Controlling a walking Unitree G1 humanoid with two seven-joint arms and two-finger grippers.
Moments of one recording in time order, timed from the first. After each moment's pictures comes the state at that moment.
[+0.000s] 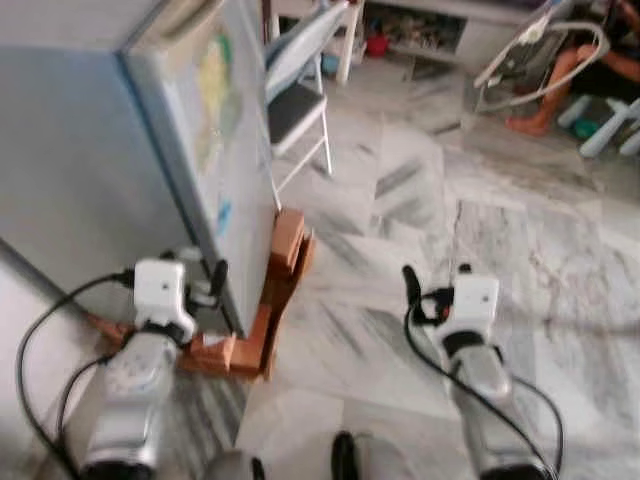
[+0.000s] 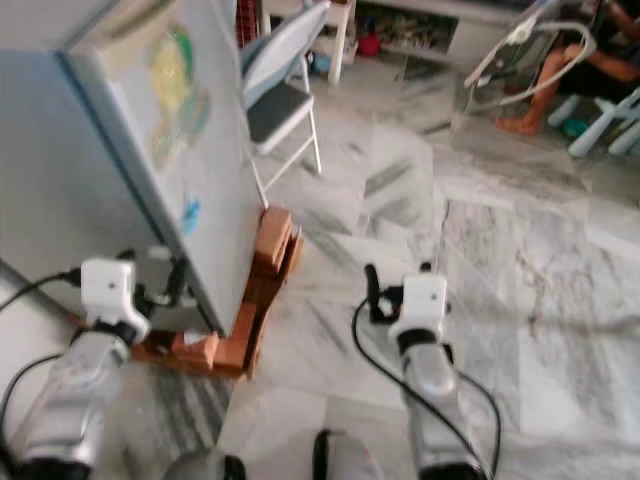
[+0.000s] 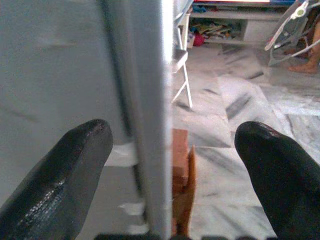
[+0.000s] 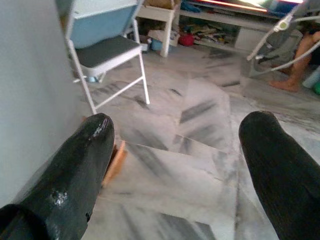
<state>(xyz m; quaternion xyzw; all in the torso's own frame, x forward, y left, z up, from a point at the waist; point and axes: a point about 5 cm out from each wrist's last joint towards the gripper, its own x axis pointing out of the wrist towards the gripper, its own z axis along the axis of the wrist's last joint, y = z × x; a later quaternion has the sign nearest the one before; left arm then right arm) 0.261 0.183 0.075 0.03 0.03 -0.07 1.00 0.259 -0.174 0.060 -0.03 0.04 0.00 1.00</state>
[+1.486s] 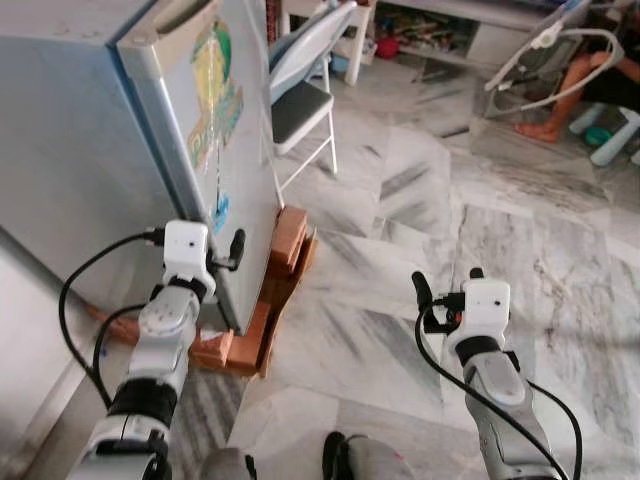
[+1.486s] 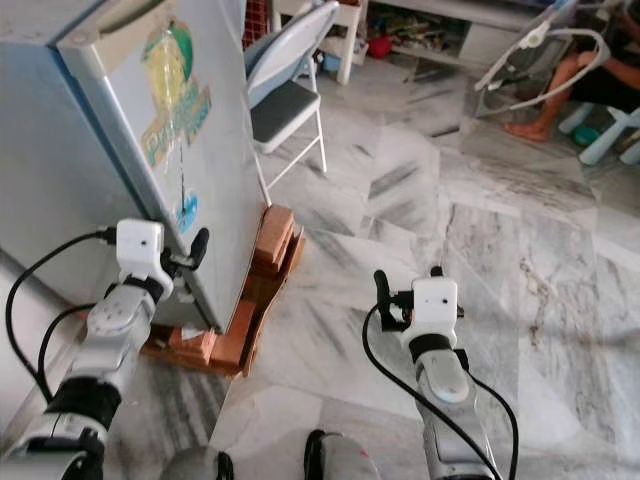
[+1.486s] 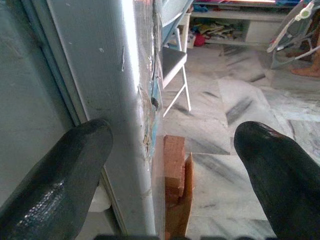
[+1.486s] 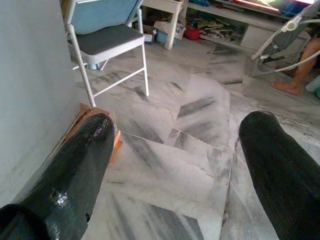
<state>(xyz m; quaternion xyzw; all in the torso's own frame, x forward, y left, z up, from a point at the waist) 0.326 0.178 0.081 0.04 0.02 -0.07 1.00 0.253 -0.182 0.064 -0.04 0.05 0.00 1.00</state>
